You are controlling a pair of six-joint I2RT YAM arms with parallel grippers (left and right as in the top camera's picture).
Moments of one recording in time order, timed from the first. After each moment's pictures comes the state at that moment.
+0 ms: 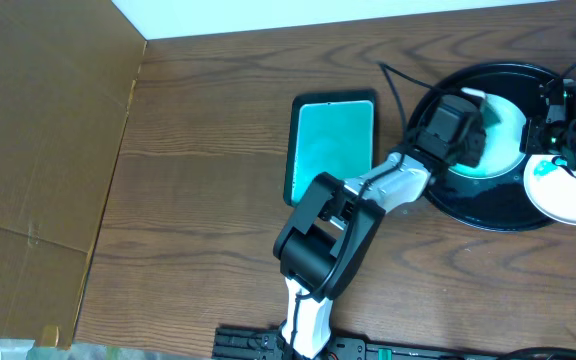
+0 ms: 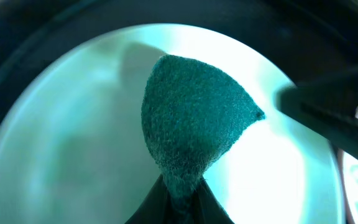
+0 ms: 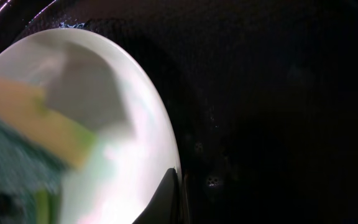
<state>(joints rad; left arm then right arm) -0.60 2.04 1.20 0.08 0.04 -0.26 0.16 1.96 1.04 0.02 -0.24 0.26</state>
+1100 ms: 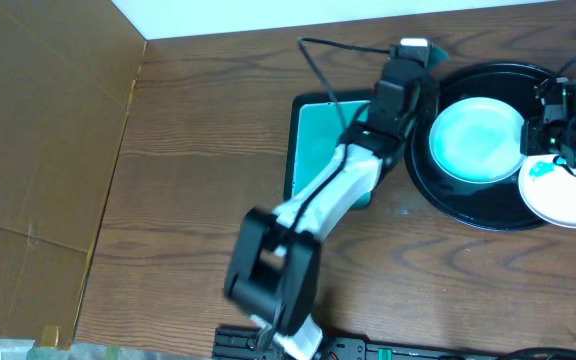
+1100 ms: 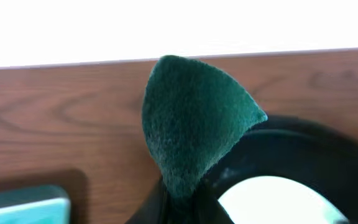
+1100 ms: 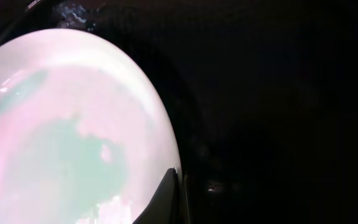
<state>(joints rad) -0.43 1.77 1.20 0.06 -0.14 -0.22 0.16 1.96 1.06 -0.01 -0.25 0.15</state>
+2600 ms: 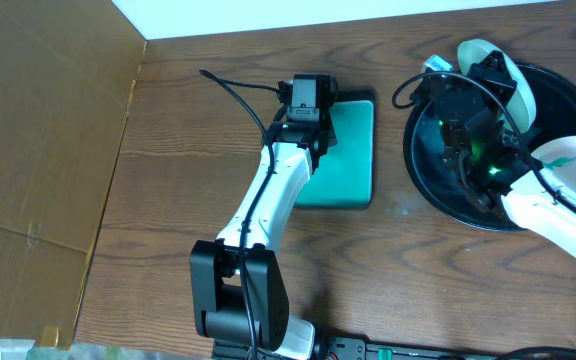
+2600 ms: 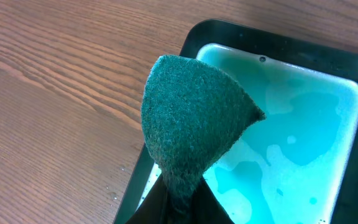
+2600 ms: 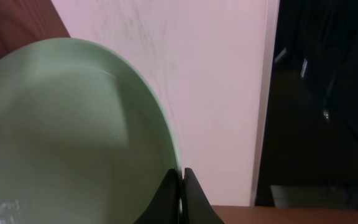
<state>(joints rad) -0.11 1.65 1.20 -0.58 -0.38 -0.33 0.69 1.76 1.19 0.33 0.94 -1.17</state>
